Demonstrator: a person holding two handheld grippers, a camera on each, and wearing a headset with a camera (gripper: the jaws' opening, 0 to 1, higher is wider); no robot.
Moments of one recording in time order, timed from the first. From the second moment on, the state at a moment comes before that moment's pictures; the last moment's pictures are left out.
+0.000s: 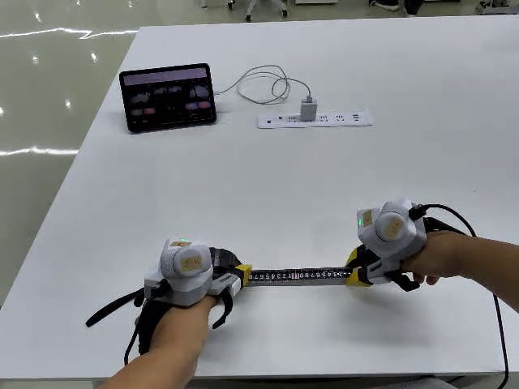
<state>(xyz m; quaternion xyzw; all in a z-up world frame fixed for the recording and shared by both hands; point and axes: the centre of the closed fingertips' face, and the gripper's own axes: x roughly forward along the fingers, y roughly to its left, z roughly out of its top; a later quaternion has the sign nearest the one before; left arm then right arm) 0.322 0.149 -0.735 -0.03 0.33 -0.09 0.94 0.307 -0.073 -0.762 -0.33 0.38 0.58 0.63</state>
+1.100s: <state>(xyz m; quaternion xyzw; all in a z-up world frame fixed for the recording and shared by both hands) 0.321 0.148 -0.734 -0.03 0.33 -0.08 0.94 0.308 -0.047 -0.761 -0.31 0.37 0.59 0.65</state>
